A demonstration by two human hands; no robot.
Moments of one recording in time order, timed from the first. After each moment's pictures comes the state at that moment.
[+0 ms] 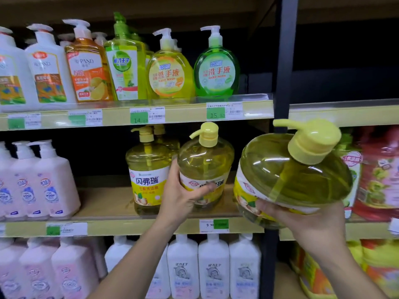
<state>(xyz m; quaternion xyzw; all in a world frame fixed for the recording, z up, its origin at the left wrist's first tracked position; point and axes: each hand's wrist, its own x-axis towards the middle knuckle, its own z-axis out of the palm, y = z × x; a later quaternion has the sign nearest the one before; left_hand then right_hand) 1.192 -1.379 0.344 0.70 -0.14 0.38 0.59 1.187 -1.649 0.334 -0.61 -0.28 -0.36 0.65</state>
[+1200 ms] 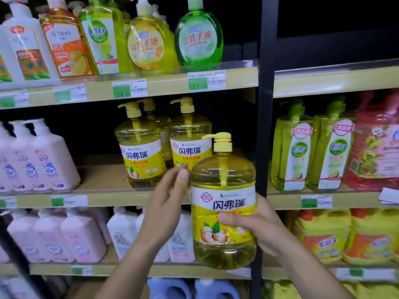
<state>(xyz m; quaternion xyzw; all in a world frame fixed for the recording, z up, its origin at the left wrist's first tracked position) 1.108 -1.420 0.307 0.77 -0.03 0.33 0.55 1.182 -1.632 0.269 -0.59 -0.26 0.15 0.75</state>
